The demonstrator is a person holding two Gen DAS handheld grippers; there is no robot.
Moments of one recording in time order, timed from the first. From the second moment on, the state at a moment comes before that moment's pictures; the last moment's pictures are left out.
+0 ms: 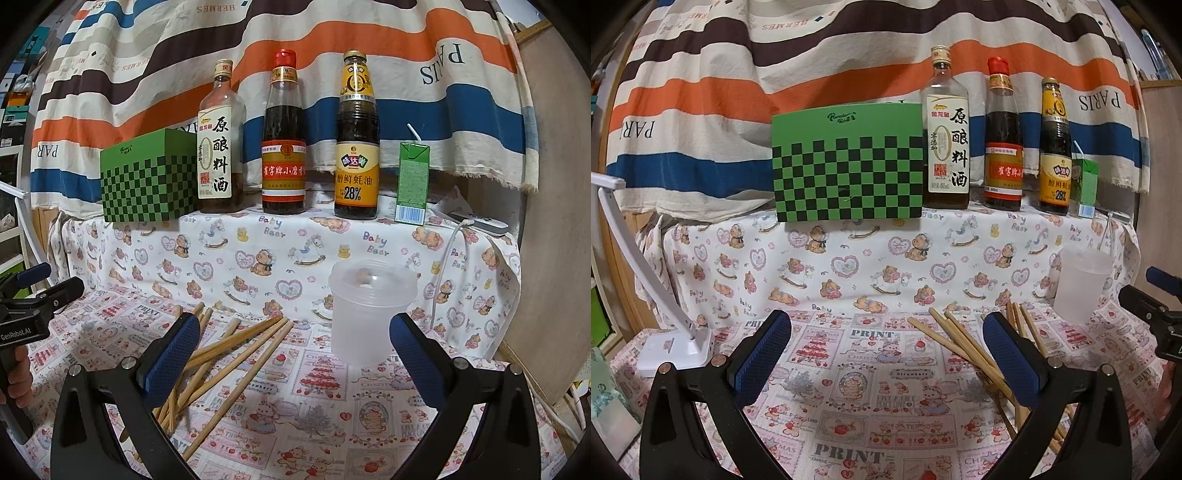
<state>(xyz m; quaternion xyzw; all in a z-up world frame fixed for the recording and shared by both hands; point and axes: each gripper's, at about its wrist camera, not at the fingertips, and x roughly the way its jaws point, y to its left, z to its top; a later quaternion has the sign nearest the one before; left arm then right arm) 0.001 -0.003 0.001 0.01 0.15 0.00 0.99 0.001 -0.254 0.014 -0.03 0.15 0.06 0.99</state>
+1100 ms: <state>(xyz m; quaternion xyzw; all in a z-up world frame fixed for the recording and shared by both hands) 0.001 -0.002 0.001 0.00 0.15 0.00 0.99 0.000 -0.258 0.015 -0.02 0.16 0.05 0.99</state>
